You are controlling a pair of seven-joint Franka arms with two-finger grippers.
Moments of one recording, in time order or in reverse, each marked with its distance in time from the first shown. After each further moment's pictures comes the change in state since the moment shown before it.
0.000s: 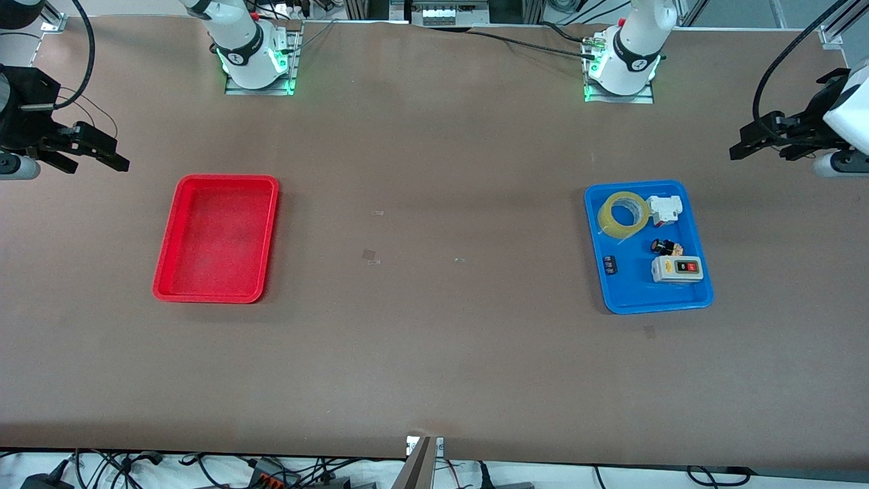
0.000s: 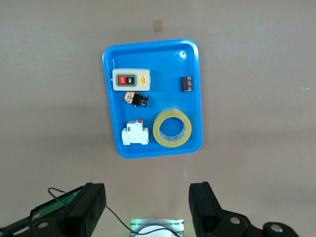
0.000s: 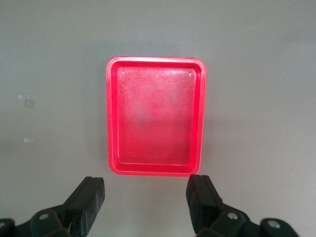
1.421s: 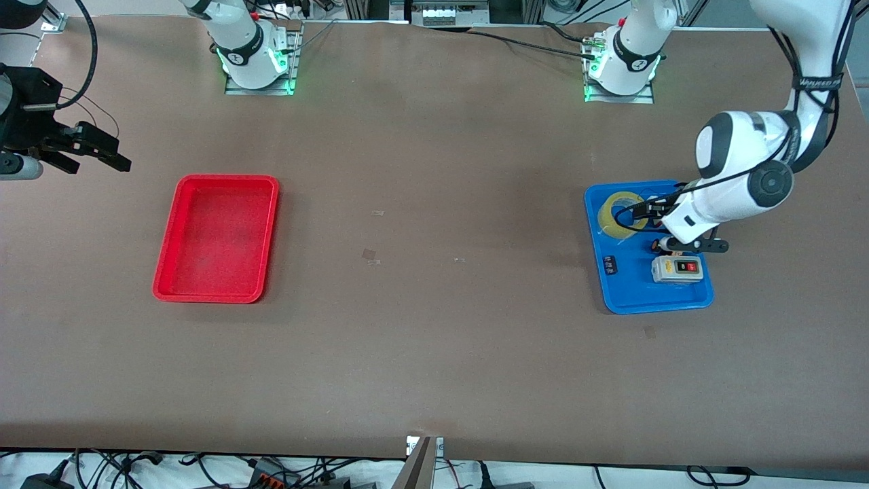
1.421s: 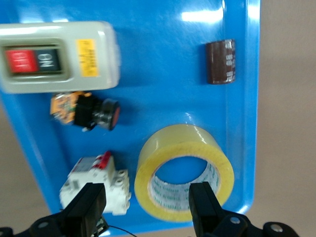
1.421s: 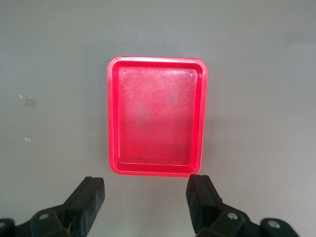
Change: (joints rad) left arm -0.010 0.241 -0.018 -0.624 0.000 0.770 0.062; right arm 0.001 0.000 0.005 0.000 0.000 0.000 0.000
